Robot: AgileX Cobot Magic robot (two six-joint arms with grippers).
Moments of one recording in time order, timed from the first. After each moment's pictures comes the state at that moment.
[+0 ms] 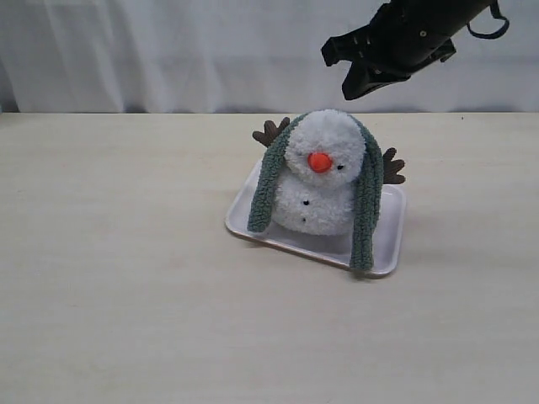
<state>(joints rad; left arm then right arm) 0.00 0.00 0.00 0.05 0.32 0.00 0.23 1.88 -1.77 0.28 1.05 -0.19</state>
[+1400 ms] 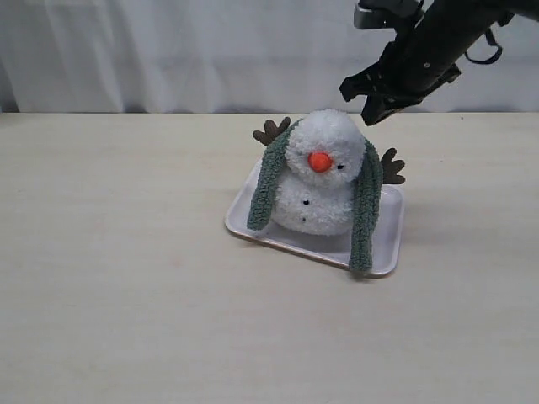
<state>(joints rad) 0.00 0.00 0.00 0.05 0.32 0.00 0.18 2.00 -1.80 0.21 1.06 -0.27</state>
